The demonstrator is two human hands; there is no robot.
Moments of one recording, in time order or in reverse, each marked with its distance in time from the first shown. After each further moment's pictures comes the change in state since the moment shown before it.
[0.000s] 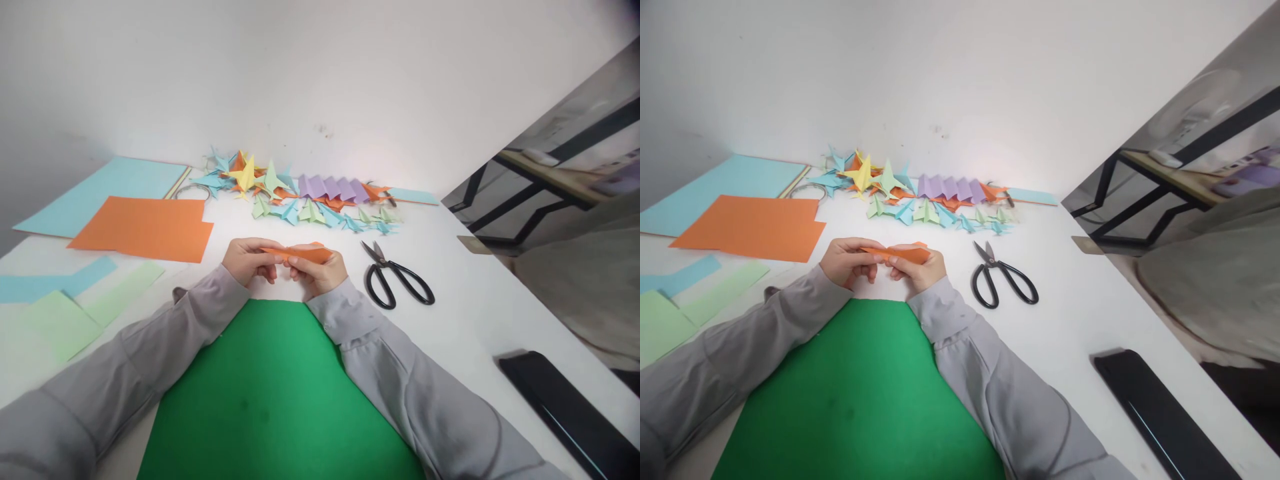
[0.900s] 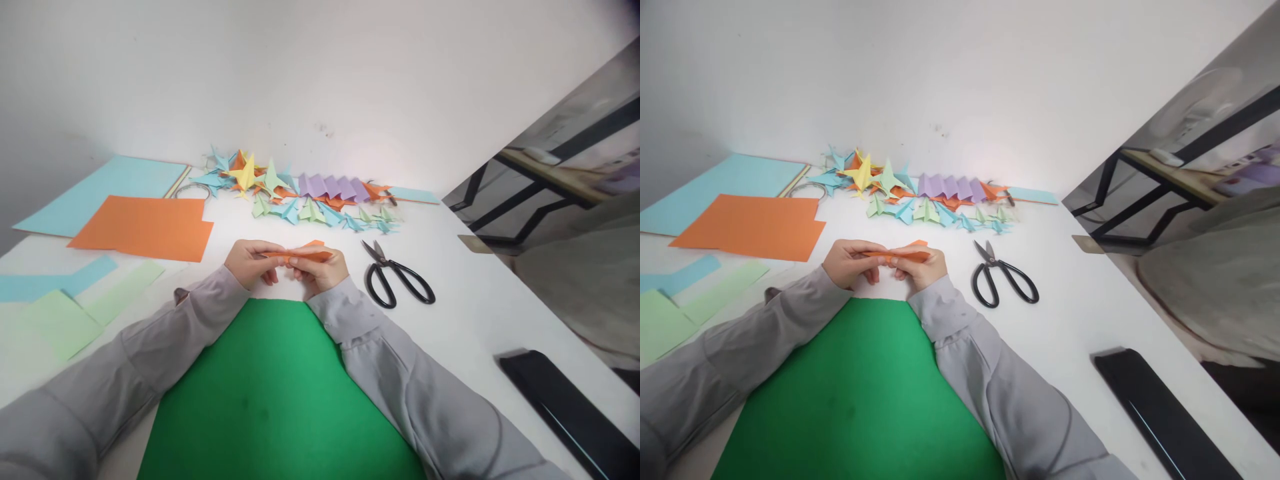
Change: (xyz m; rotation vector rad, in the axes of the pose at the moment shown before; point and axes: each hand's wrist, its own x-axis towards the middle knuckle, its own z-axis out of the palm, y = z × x) left_hand -0.001 -0.001 0.000 0.222 -0.036 0.057; right_hand 0.002 -0.001 -0.001 -0.037 0.015 -0.010
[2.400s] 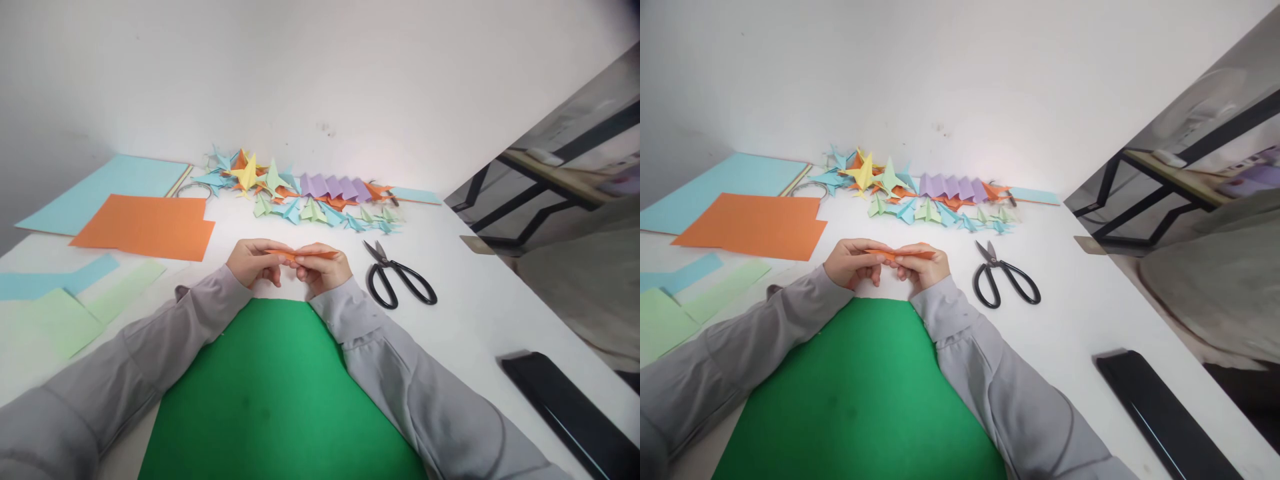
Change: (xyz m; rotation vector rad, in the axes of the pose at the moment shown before) left_hand 0.001 0.000 0.003 -0.280 -0.088 -0.054; right_hand 0.000 -0.004 0.000 0.172 -0.014 0.098
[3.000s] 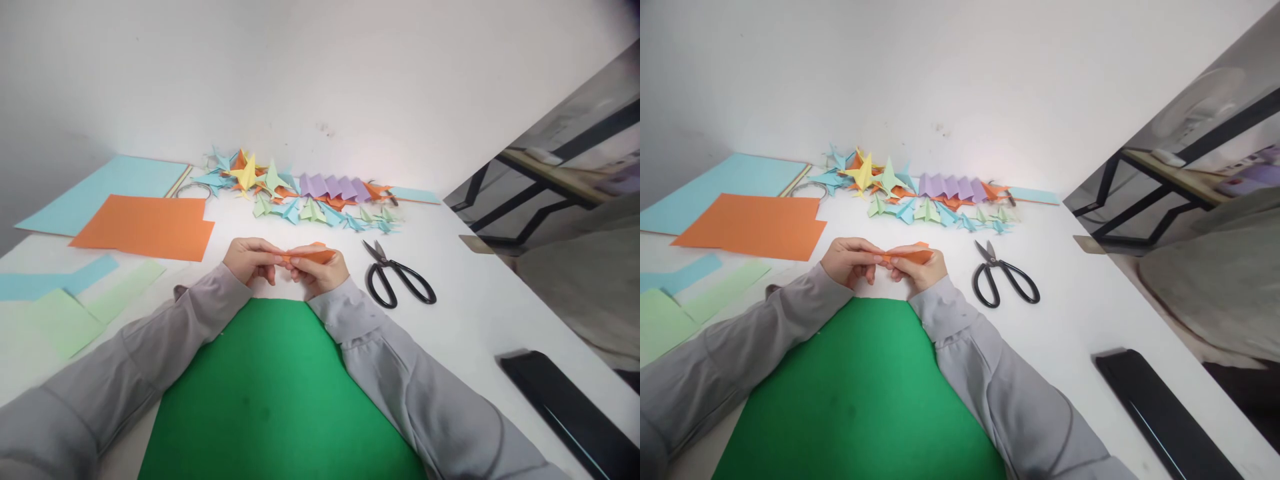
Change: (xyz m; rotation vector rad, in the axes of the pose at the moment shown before) left_hand 0.000 0.002 -0.001 0.007 0.101 -0.022; right_hand -0.002 0.003 -0.001 -0.085 -0.080 -0.069
